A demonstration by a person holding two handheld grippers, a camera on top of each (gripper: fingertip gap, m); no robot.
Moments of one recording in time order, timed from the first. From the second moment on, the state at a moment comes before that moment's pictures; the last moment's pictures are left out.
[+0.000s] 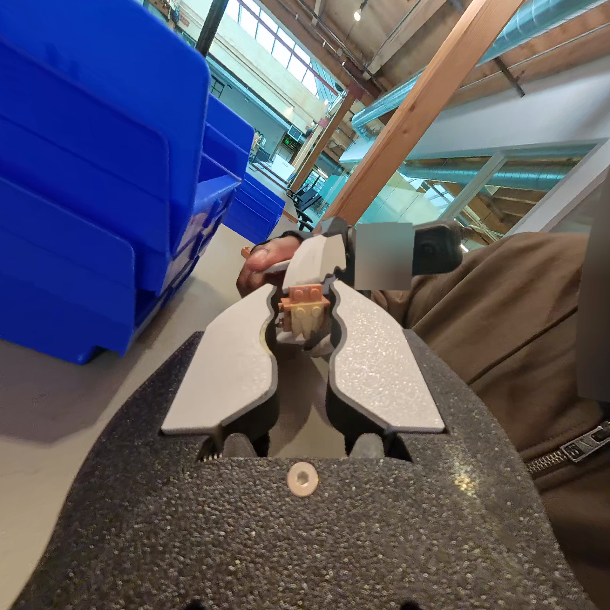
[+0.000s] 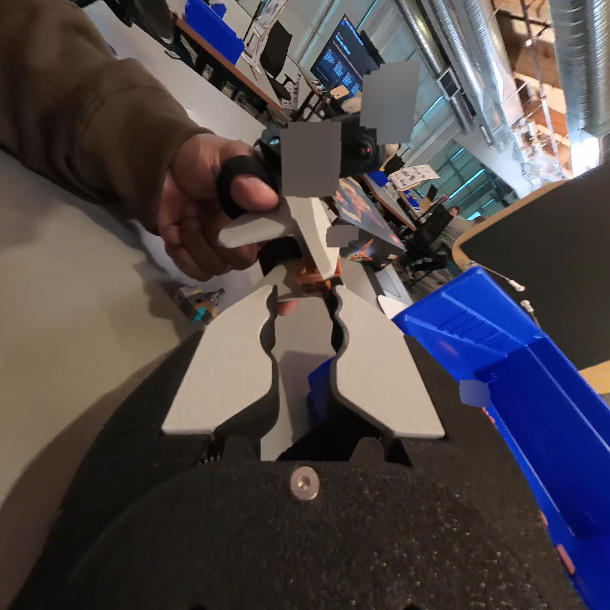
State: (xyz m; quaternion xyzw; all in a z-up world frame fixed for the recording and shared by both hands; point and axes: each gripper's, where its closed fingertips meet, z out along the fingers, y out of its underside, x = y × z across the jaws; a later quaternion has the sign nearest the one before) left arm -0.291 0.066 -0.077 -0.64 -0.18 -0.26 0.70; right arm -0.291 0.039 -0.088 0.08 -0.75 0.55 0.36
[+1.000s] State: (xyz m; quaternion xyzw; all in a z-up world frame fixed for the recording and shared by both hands) left arm -0.296 0.065 -0.088 -0.66 -0.20 -0.27 0.67; right arm -0.301 0.042 -0.089 -0.03 -0.74 0.61 0.26
